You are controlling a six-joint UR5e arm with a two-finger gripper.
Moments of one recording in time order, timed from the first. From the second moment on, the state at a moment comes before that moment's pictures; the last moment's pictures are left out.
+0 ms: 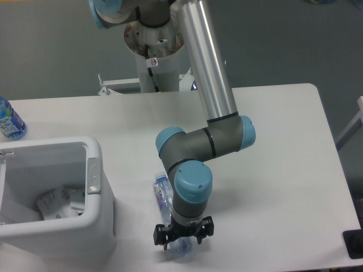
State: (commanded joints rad) arm 2.31 -2.31 -1.40 -0.81 1.43 0.13
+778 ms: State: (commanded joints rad) arm 2.32 -2.25 -1.39 -0.80 1.45 0.14
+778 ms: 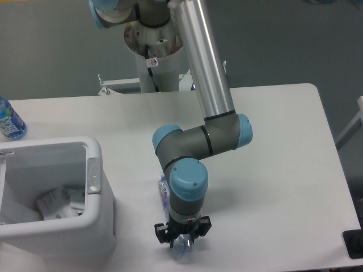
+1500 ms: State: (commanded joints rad) arm 2.39 -1.98 -1.19 -0.68 1.23 0.01
